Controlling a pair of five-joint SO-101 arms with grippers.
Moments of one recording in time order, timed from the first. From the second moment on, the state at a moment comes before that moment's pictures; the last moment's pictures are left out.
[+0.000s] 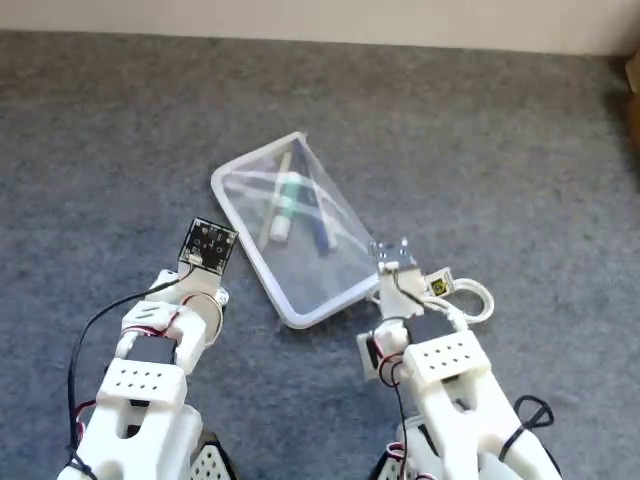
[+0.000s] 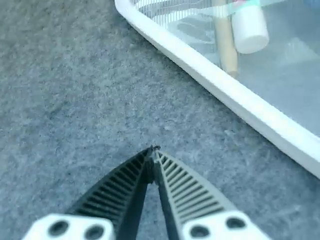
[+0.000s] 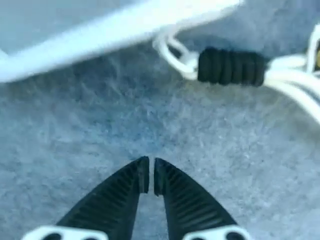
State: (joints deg) left arm -2.0 -55.3 86.8 25.1 -10.2; right arm -19.9 -44.8 72.3 59.6 -1.9
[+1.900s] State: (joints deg) left arm -2.0 -97.8 96.3 54.2 -3.1; right arm -17.5 -102.9 96.0 66.3 -1.8
